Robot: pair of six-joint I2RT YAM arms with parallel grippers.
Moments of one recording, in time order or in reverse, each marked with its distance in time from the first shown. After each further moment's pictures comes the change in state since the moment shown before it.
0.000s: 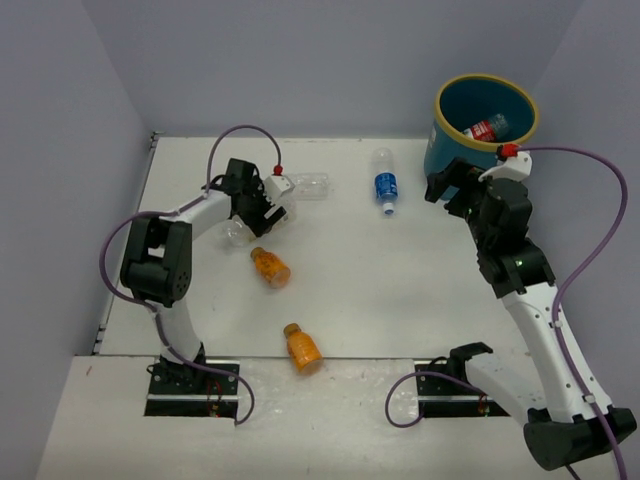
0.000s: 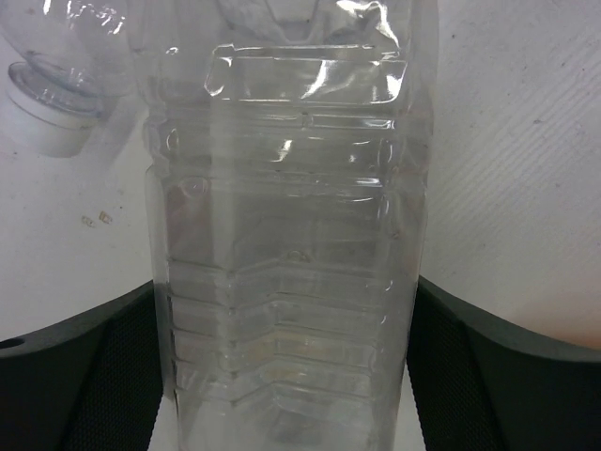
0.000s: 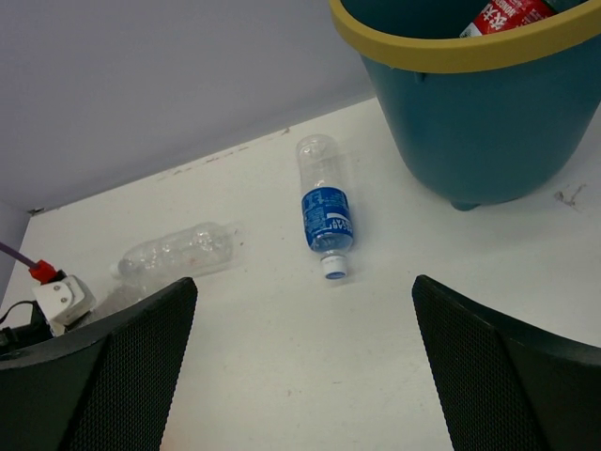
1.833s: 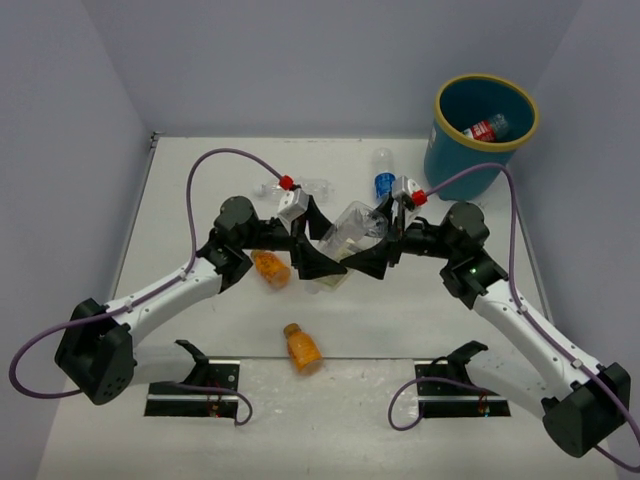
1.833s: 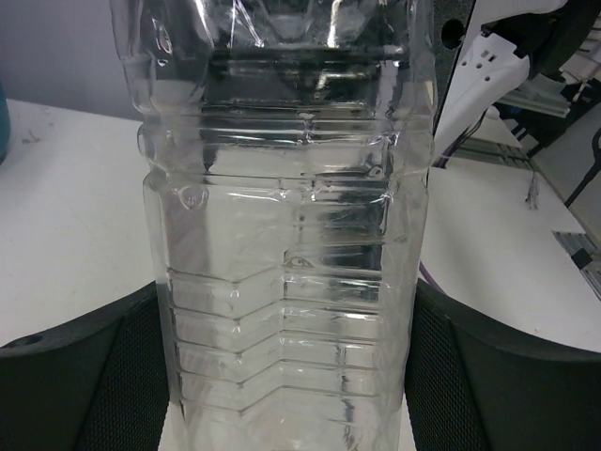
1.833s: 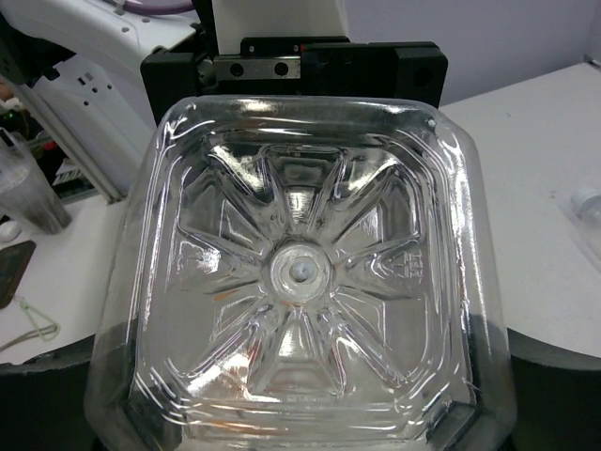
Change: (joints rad) left arm -0.406 -0.613 -0.434 0.932 0.764 -0.991; right arm 0.264 0.052 -0.275 0.613 -1.125 -0.133
